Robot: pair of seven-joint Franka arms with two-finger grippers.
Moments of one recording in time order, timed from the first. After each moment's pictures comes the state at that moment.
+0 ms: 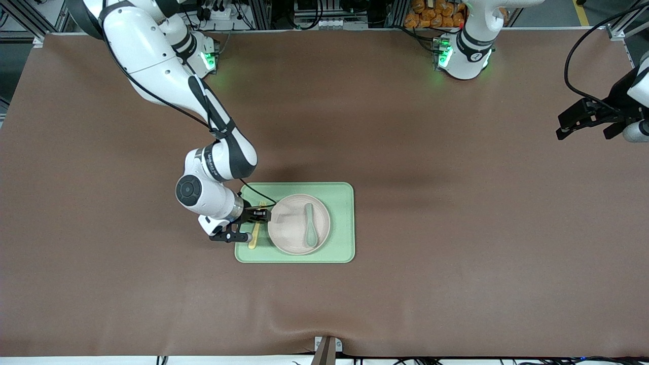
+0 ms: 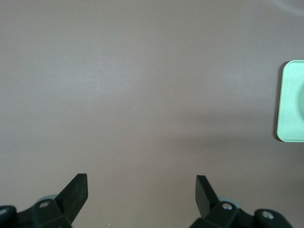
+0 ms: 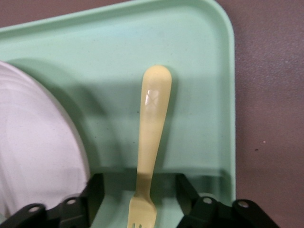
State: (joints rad) left arm -0.05 -0.03 0.00 -1.58 -0.01 1.61 -0.06; right arm 0.37 0.72 0.03 -1.71 0.37 2.48 0.18
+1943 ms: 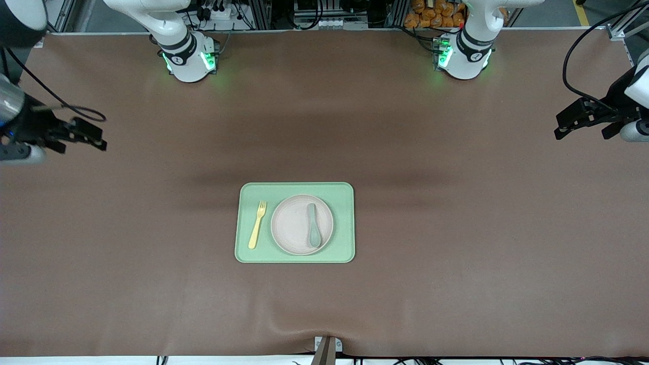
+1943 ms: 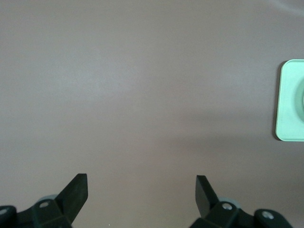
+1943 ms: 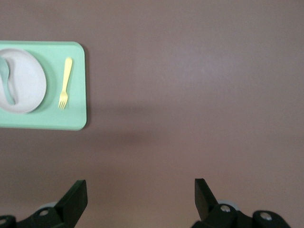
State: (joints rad) left arm -0.05 -0.03 0.00 -1.58 -0.01 1.61 -0.06; right arm 0.02 -0.02 -0.03 -1.62 0.06 1.55 -0.05
